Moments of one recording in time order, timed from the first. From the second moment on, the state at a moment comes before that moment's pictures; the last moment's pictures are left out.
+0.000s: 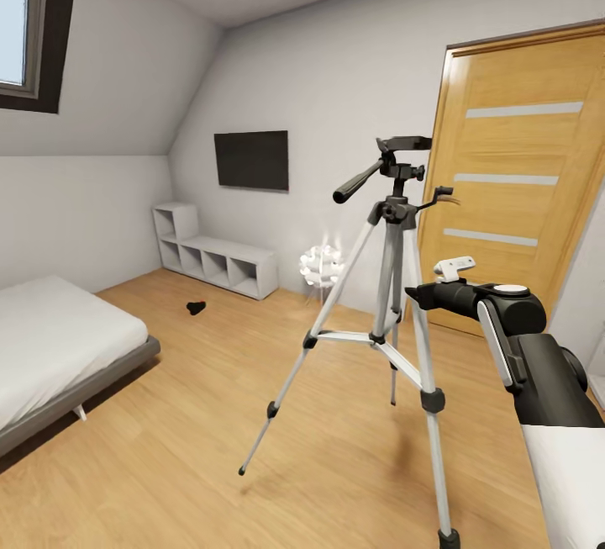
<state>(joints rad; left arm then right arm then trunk) -0.01 -0.02 0.10 -0.07 0.28 -0.09 0.02 -0.76 -0.22 0.00 -1.46 0.06 0.94 0.41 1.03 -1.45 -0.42</state>
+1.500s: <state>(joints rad) -0.01 -0.02 0.10 -0.07 0.28 -0.09 0.02 -0.76 -0.21 0.00 -1.24 0.05 0.66 0.36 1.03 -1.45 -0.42</state>
